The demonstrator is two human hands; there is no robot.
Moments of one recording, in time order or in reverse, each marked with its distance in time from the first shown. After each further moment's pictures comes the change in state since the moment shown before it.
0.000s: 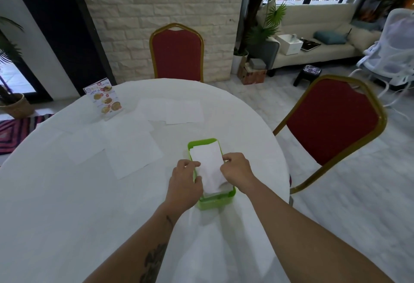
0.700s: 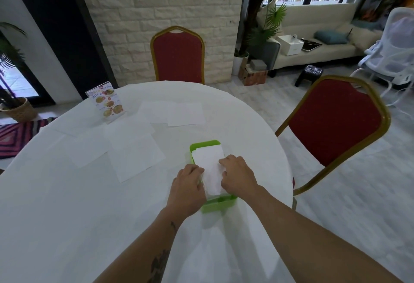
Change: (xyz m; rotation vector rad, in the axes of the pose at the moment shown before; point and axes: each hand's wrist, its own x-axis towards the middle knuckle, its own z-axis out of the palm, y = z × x) left_hand -0.004 -0.001 -0.001 0.171 -0.048 0.110; right_hand 0.002 0.017 0.005 -0.605 0.027 -0.352
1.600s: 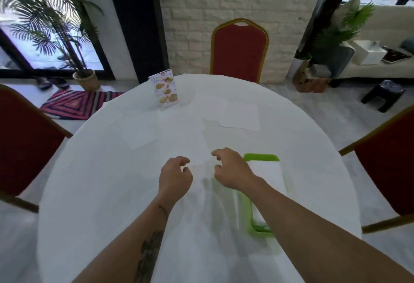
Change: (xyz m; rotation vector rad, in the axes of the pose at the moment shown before) left_hand 0.020 -0.122 -0.071 -0.283 0.313 -0.548; right_hand 0.077 -0.131 0.033 0.117 -0.225 -0.228
